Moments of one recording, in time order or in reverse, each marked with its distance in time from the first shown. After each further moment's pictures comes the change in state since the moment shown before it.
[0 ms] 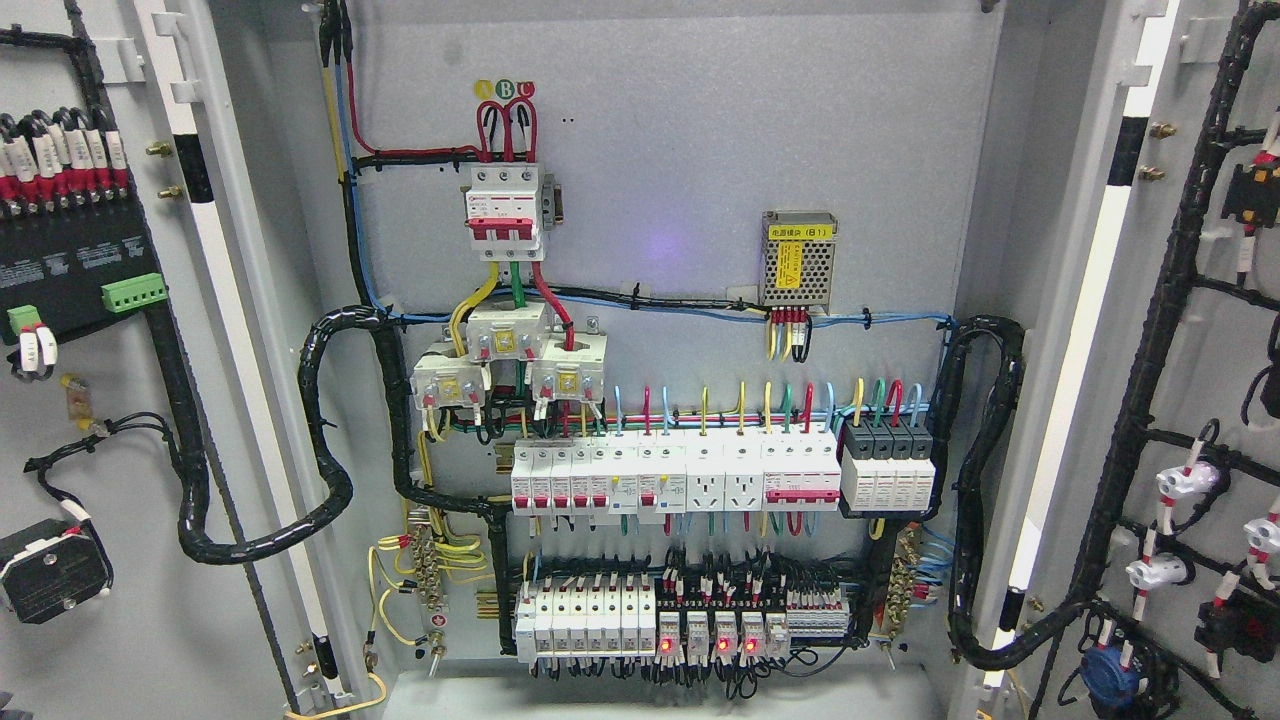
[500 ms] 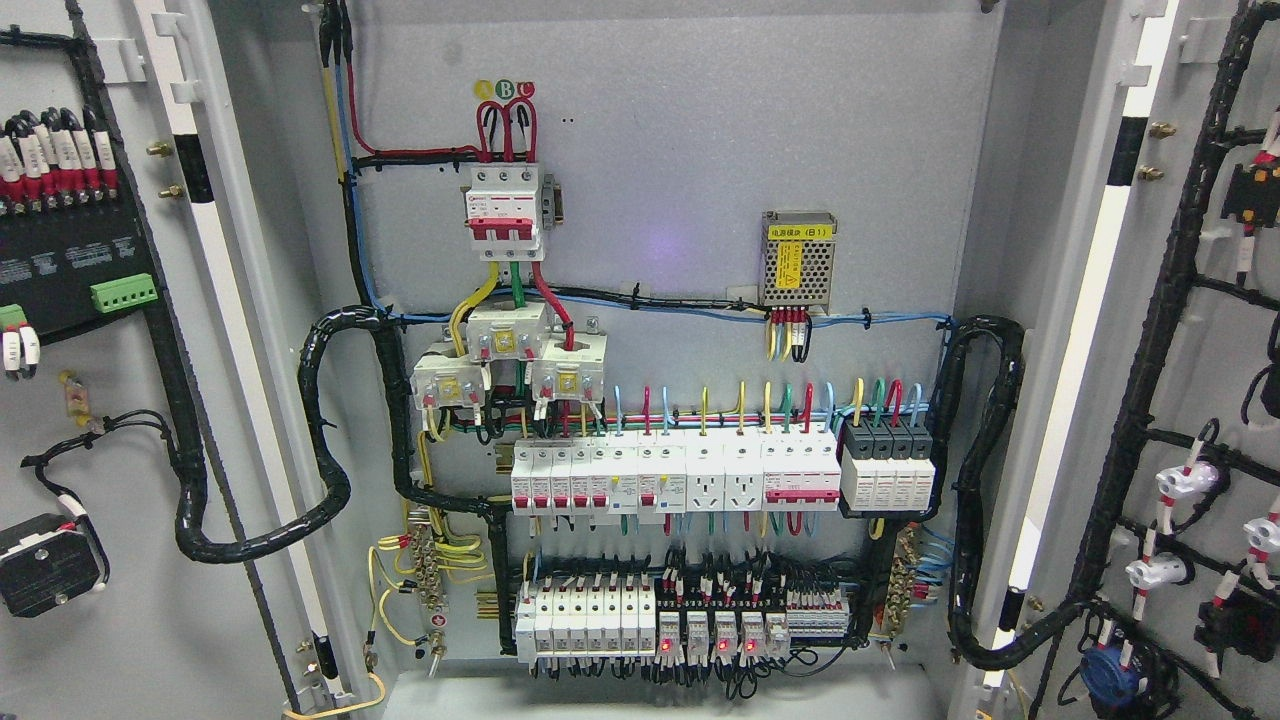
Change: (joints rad) left arm -0.017 0.013 0.009 0.037 0.012 0.000 0.000; right arm 0.015 0.001 0.010 -0.010 0.000 -0.001 -0.003
